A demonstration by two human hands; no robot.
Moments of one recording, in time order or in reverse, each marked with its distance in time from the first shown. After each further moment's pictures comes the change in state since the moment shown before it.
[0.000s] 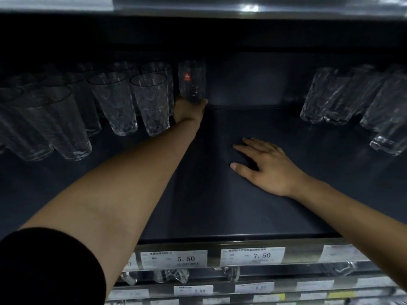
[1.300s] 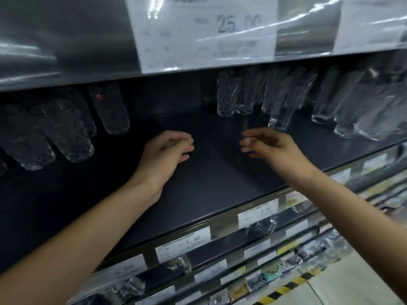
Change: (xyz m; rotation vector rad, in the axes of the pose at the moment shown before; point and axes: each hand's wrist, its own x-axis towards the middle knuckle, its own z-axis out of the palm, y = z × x) left_hand -0.198 0.071 -0.042 -0.225 -0.684 -0.050; right_hand -0.125 0.060 -0.064 1.015 0.506 0.381
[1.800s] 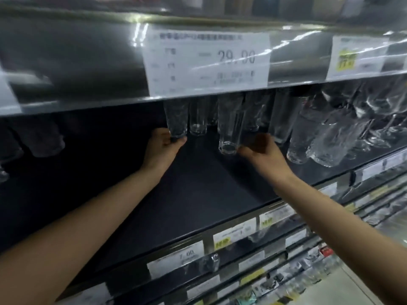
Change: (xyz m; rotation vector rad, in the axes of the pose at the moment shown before) left_hand 0.109 -0.007 0.160 0.182 0.103 0.068; right_hand 0.068 0.047 -0.140 -0.207 0.242 0.081
